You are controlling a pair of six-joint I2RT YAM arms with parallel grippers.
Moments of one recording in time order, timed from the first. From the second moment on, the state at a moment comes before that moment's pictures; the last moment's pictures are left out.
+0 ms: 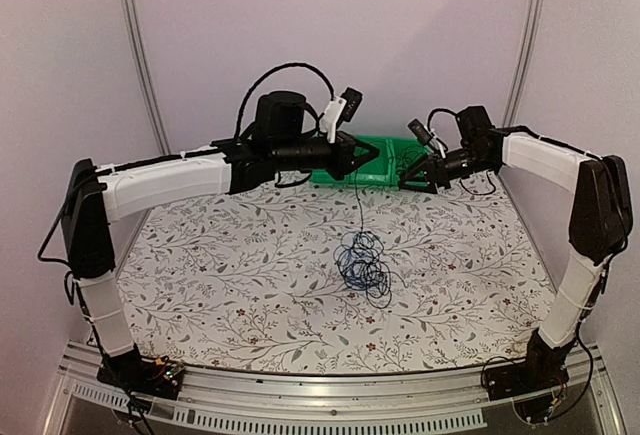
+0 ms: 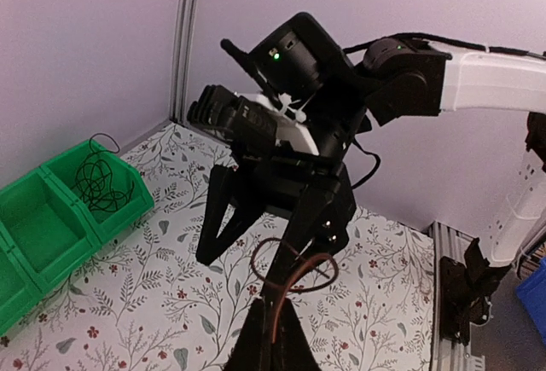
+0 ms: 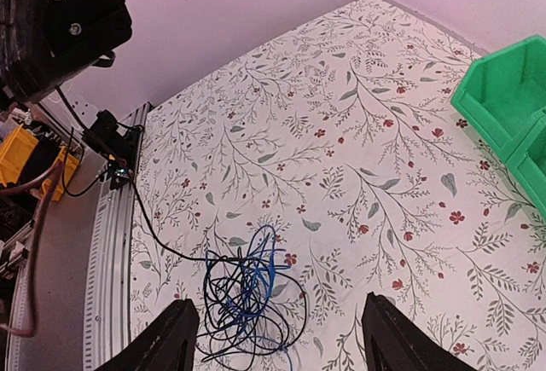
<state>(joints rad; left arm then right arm) -0.84 1.87 1.59 0.07 0.36 -0.17 0.27 1.81 1.48 -0.60 -1.02 -0.42</state>
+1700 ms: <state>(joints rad) -0.85 2.06 1.57 0.31 0.40 -0.23 0.28 1.54 2.06 -0.64 -1.02 -0.09</state>
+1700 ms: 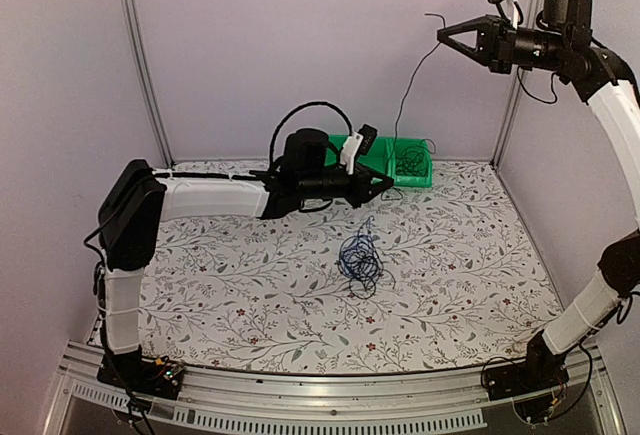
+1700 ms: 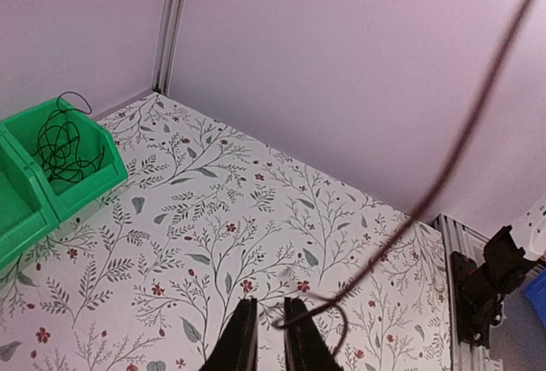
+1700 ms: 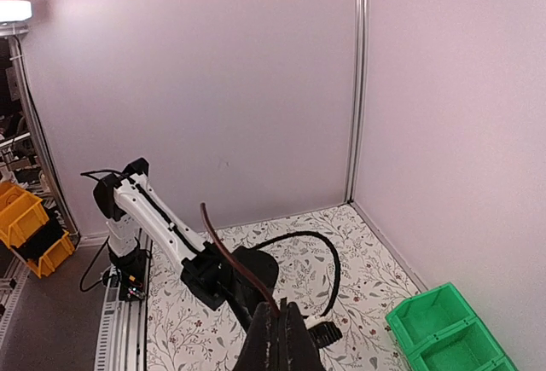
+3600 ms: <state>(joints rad) -0.81 1.53 1.07 -0.11 -0.09 -0.38 0.21 2.14 2.19 -0.02 -0.35 -0.10</state>
